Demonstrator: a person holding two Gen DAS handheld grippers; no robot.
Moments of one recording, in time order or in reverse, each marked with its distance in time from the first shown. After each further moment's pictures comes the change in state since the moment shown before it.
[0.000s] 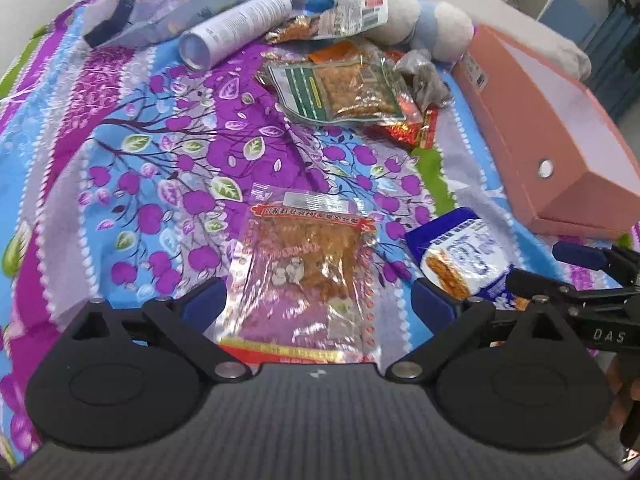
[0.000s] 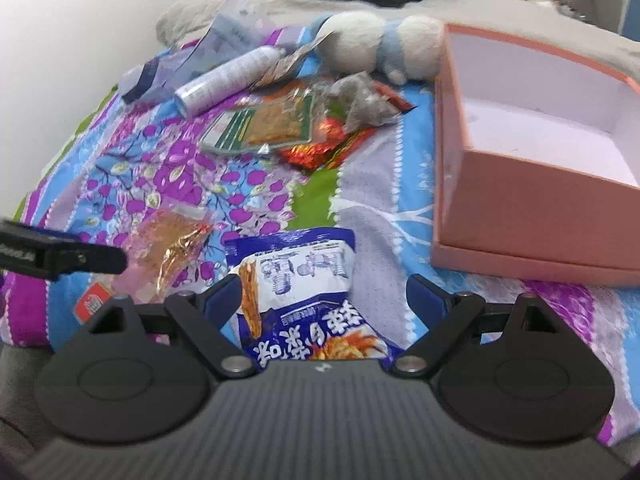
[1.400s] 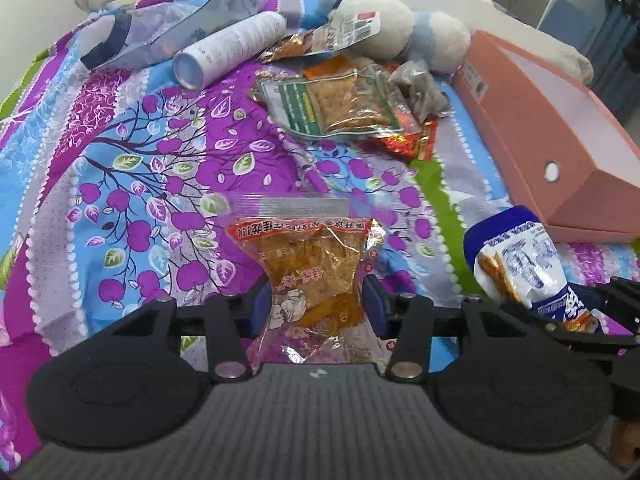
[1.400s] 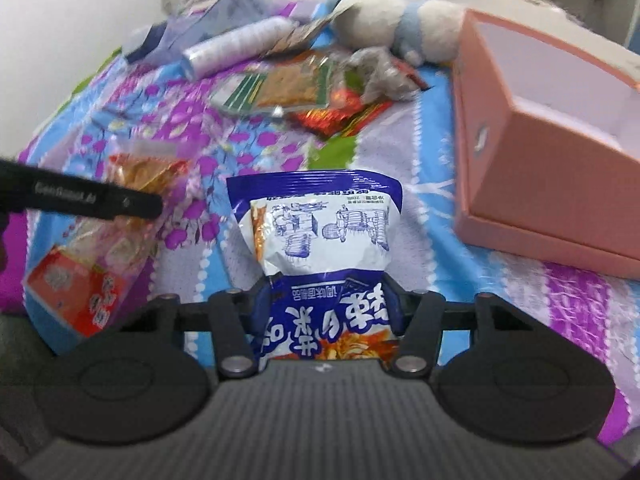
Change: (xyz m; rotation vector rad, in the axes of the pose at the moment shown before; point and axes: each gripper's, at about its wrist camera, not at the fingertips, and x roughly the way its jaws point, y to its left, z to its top) left arm 0.001 -0.017 -0.008 0.014 -0.095 0.028; right arm 0.011 0.018 -0.024 -0.047 0.005 -0.053
